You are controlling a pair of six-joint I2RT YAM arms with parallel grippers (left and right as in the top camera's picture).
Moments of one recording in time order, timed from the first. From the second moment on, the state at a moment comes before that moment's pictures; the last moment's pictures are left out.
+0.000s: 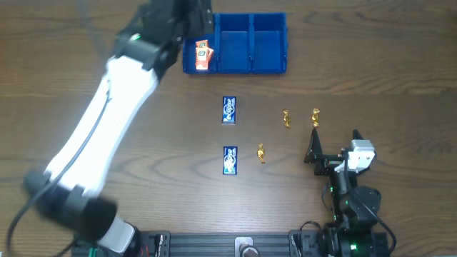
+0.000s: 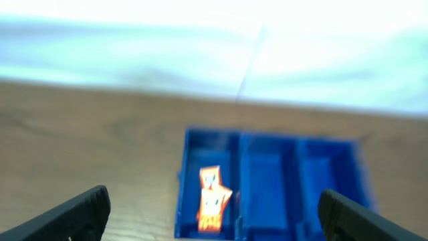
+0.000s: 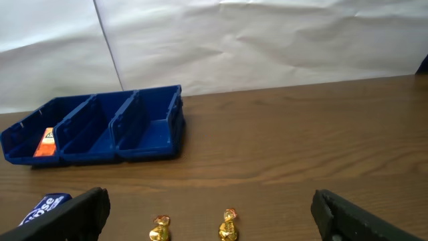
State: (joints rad) left arm -0.42 1.70 1.79 -0.65 -0.29 -0.34; right arm 0.04 0.01 0.01 -0.08 0.03 0.12
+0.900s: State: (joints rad) left arm -0.01 0.43 0.66 -0.09 0.01 -0.16; right arm 0.04 0.01 0.01 -0.08 0.03 0.12
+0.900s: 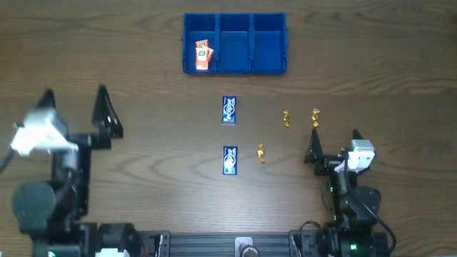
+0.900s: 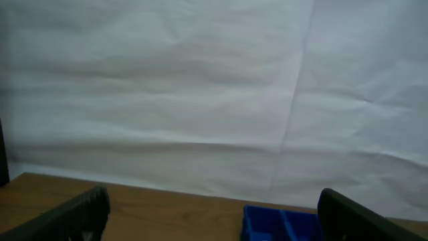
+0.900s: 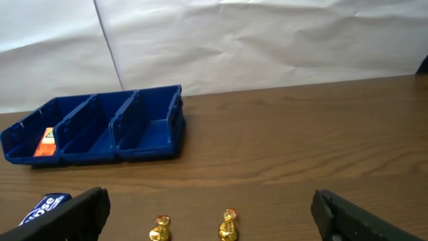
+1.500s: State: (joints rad) left arm 0.00 0.08 0.04 0.21 0.20 -0.14; right arm 0.04 0.01 0.01 -0.08 0.03 0.12
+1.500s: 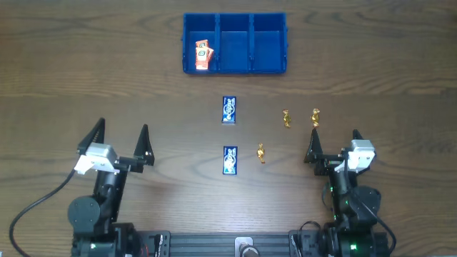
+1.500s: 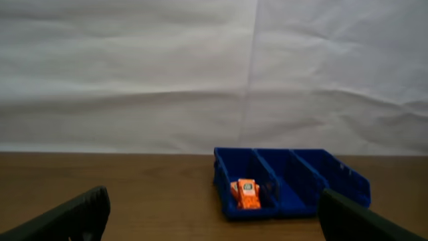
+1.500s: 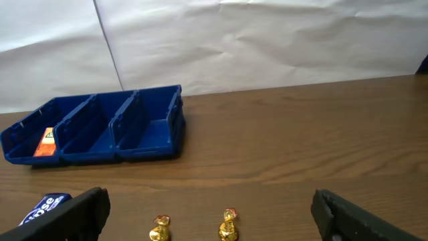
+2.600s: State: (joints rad) left arm -0.06 0.01 0.02 -0.10 0.20 -0.09; right arm 0.04 0.01 0.01 -0.08 0.03 0.12
